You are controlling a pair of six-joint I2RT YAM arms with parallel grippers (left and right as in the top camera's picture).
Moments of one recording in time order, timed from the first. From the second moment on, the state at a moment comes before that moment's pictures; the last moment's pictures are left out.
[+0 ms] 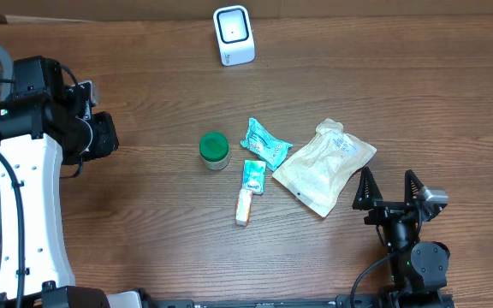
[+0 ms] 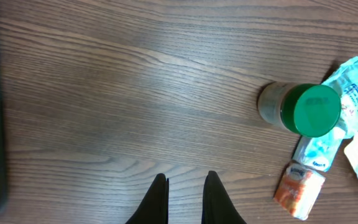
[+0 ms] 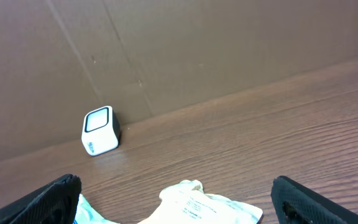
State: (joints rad) left arm 0.22 1.51 1.52 -1.30 0.16 -0.05; right arm 0.11 0.02 0.02 -0.02 0.07 0.33
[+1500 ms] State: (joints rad) left arm 0.22 1.51 1.52 -1.32 0.99 -0.47; right arm 0.11 0.02 0.02 -0.02 0.07 0.33
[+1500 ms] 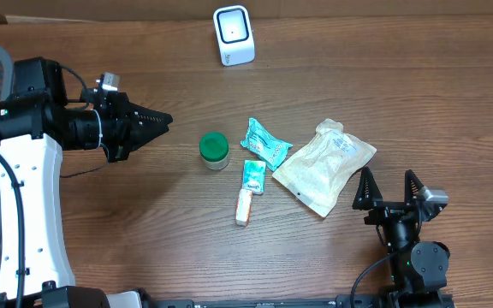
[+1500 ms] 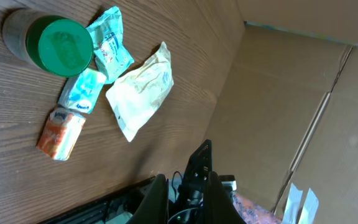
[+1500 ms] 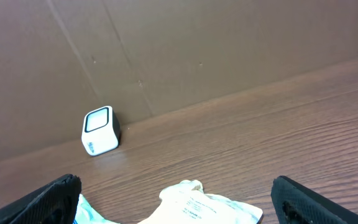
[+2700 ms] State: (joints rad) left arm 0.21 1.51 1.51 -1.26 0.09 -0.47; right arm 0.11 0.02 0.02 -0.02 0.07 0.33
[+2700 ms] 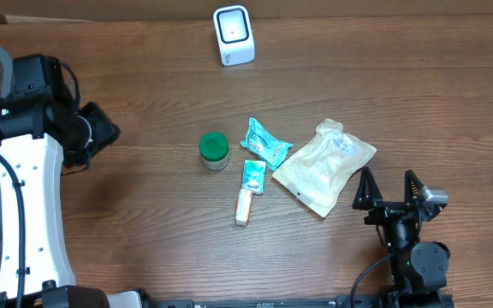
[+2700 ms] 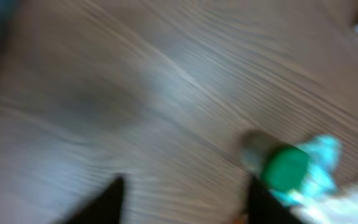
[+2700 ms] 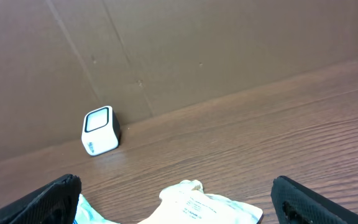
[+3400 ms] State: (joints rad) left arm 0.21 1.53 1.51 -1.19 -0.22 -0.38; right arm 0.11 0.02 0.02 -0.02 0.07 0.33
